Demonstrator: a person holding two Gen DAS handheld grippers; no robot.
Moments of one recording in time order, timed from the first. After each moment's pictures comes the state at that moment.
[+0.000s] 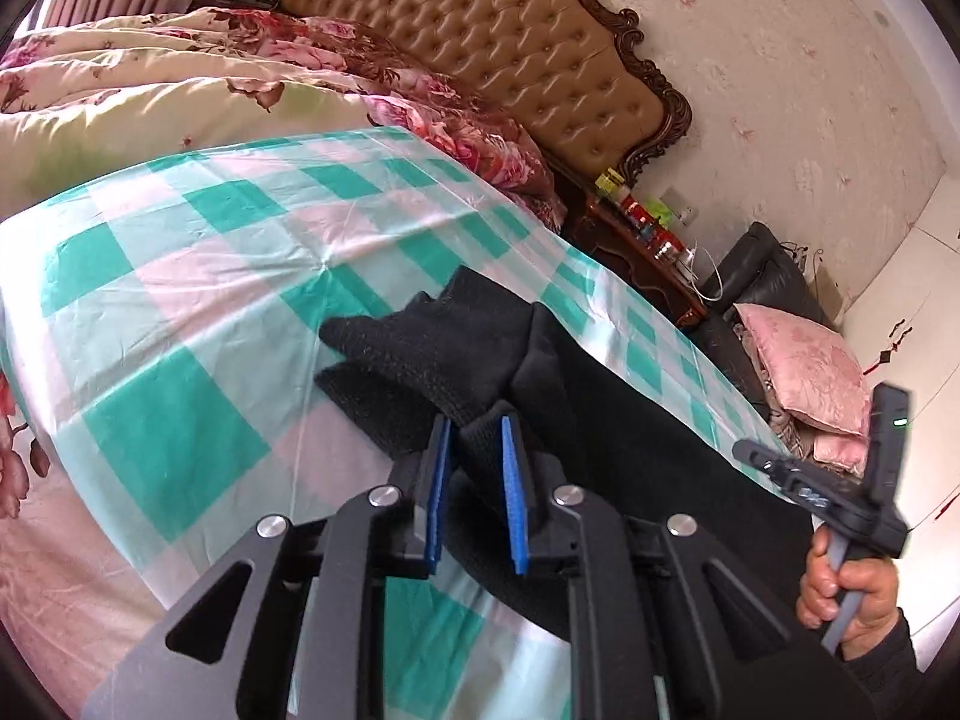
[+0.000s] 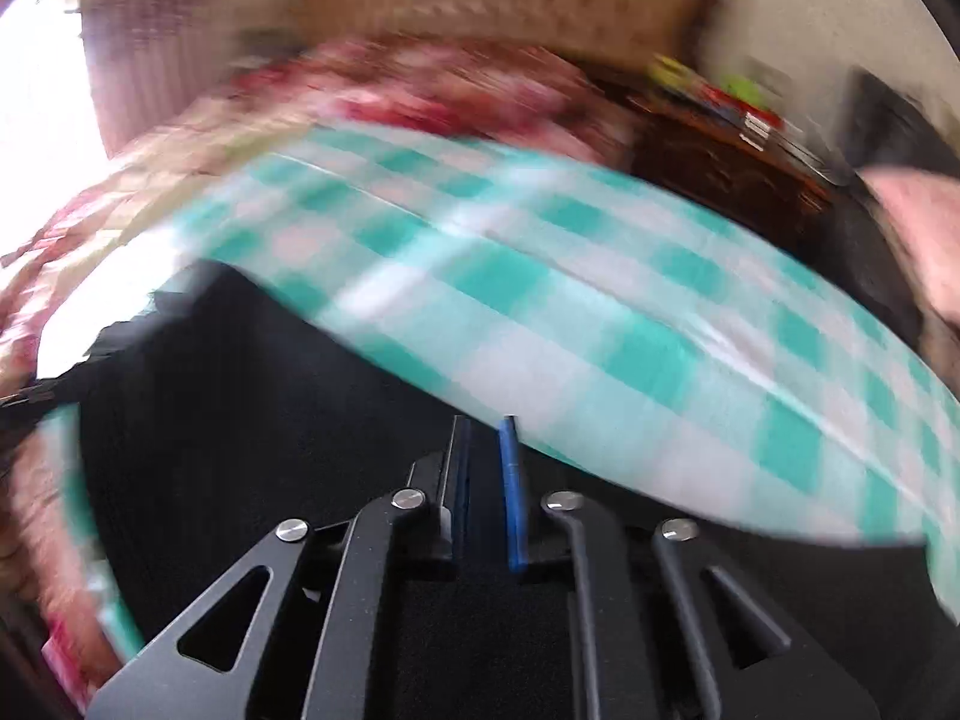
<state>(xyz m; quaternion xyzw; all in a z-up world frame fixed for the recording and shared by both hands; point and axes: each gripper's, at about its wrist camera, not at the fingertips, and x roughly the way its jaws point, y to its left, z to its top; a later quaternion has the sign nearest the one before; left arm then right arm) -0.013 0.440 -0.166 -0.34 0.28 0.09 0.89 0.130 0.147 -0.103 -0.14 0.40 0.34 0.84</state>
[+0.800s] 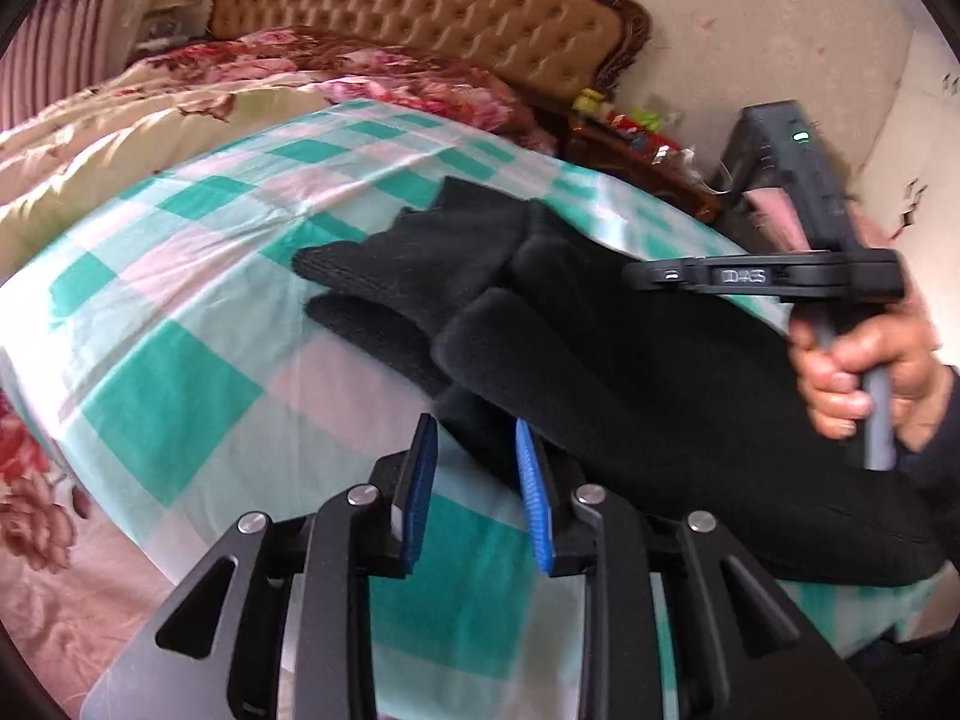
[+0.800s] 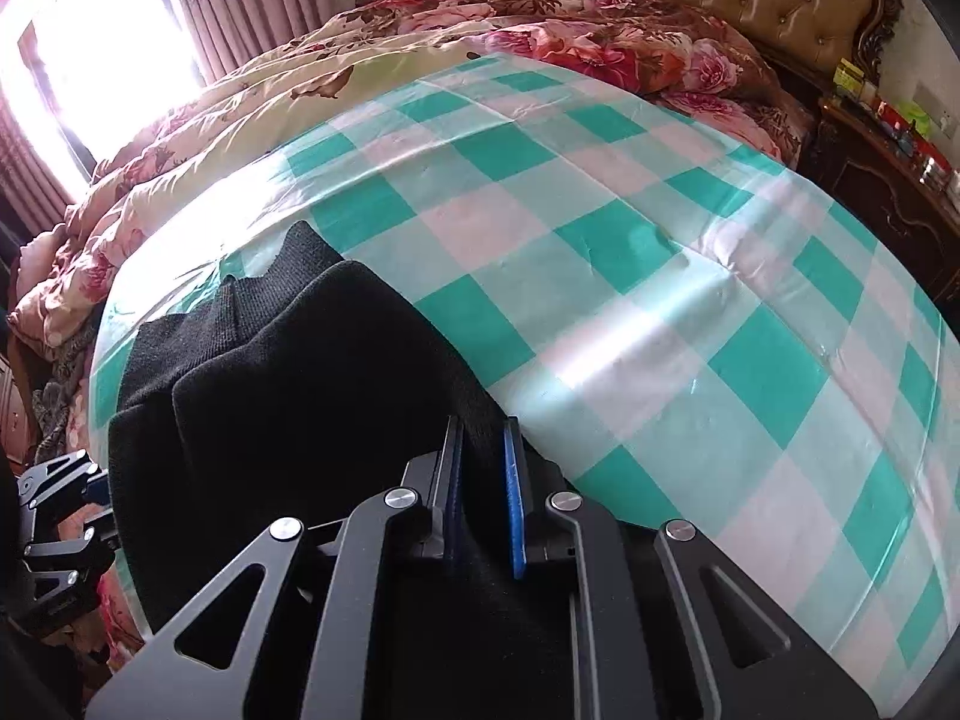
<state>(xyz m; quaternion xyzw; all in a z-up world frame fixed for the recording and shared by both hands) -0.013 0.411 -0.189 -0.21 0.35 0.08 0.91 0.164 0.261 -0.148 -0.19 0.46 0.41 0.76</state>
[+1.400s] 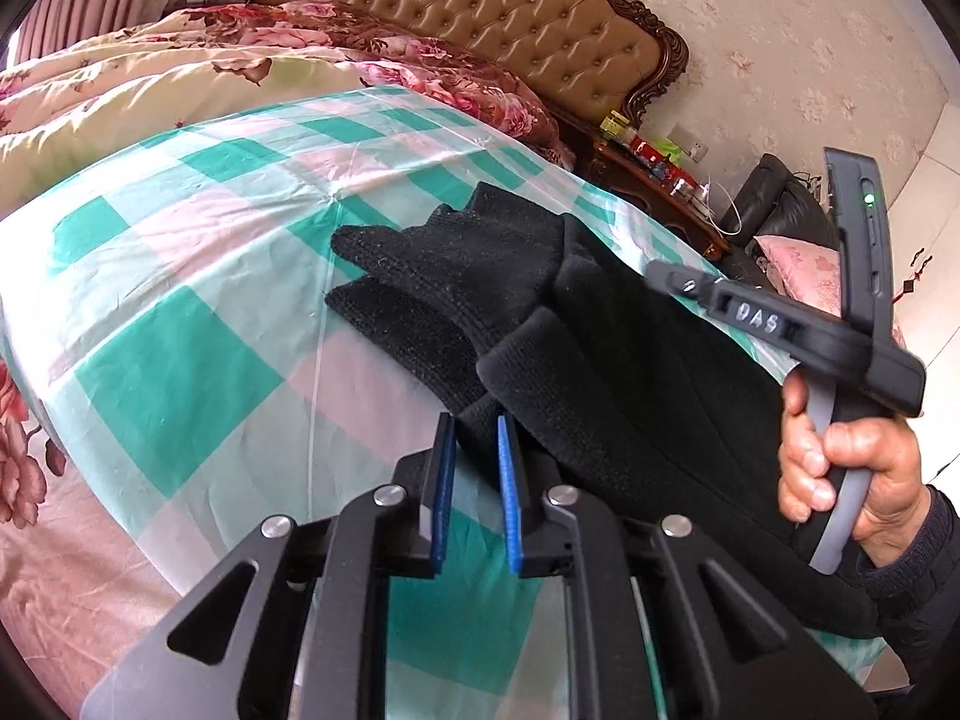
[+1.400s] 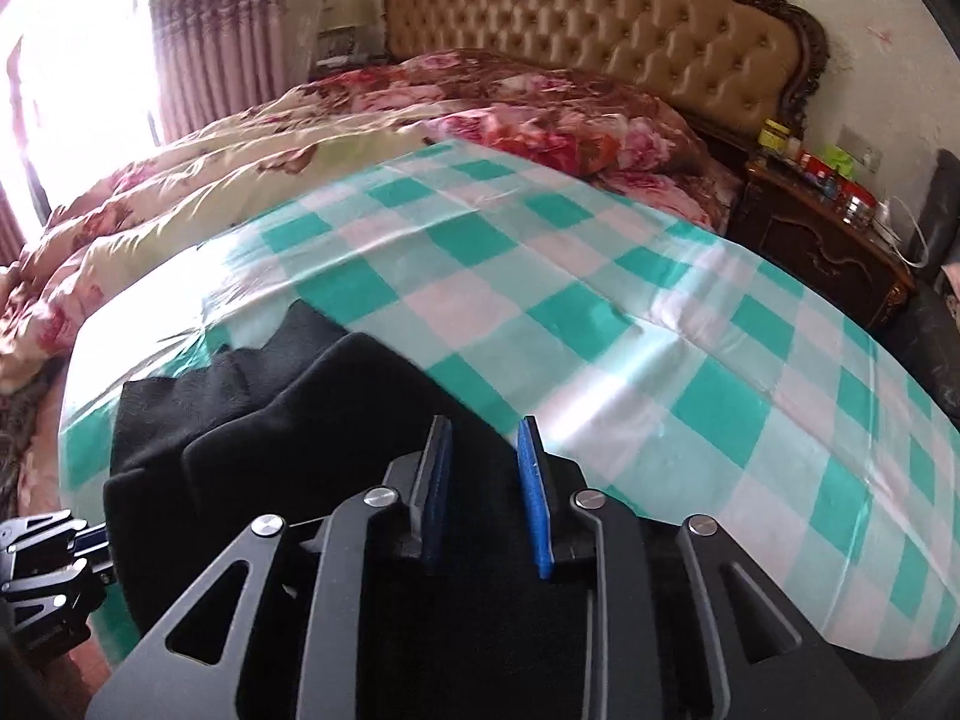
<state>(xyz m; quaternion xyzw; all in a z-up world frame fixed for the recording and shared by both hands) -0.012 0.431 -0.195 -0.29 0.34 0.08 0.89 0.136 0.272 -0.138 -0.20 0.37 0.35 0.84</state>
